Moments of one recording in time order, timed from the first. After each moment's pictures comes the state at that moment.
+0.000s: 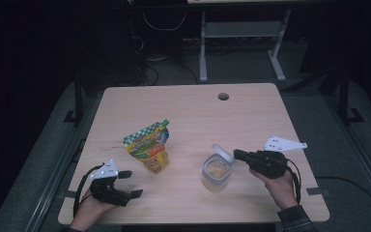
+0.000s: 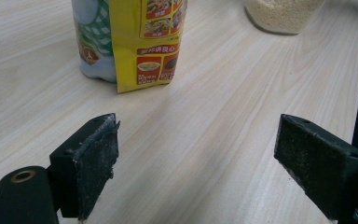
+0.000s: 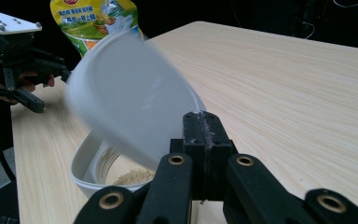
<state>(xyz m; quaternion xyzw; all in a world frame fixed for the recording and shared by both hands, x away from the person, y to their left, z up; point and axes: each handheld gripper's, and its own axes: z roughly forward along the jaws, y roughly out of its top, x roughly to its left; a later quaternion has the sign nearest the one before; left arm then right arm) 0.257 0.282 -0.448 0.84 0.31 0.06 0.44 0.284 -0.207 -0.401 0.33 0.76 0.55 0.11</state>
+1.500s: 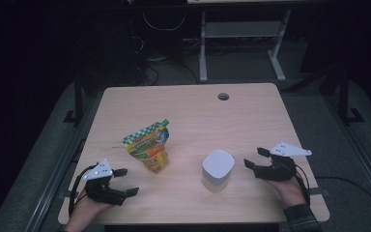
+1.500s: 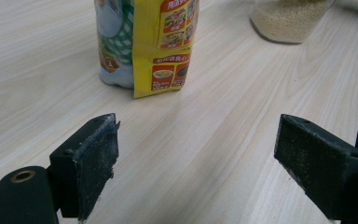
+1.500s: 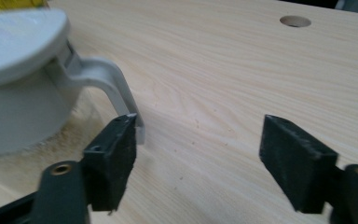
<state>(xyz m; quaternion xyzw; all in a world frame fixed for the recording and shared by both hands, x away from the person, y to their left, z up) 0.254 0.293 -0.441 0.83 0.31 0.09 0.45 0.289 -0.239 -0.442 0.40 0.76 0.47 0.19</state>
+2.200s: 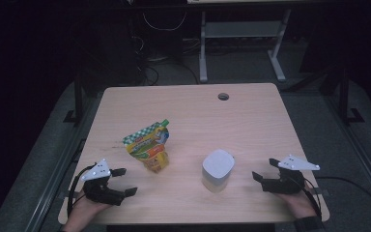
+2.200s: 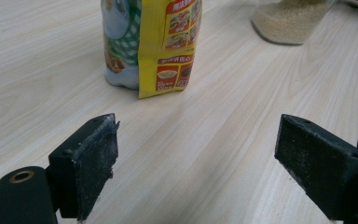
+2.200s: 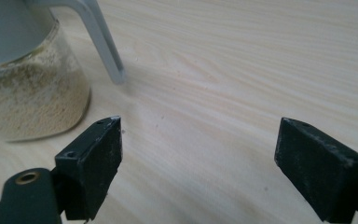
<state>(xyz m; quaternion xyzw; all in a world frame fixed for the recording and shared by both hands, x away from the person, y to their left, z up) 0.254 0.298 -0.443 0.83 0.31 0.09 0.45 0.260 -0.263 -0.467 0.43 0.76 0.44 0.20</state>
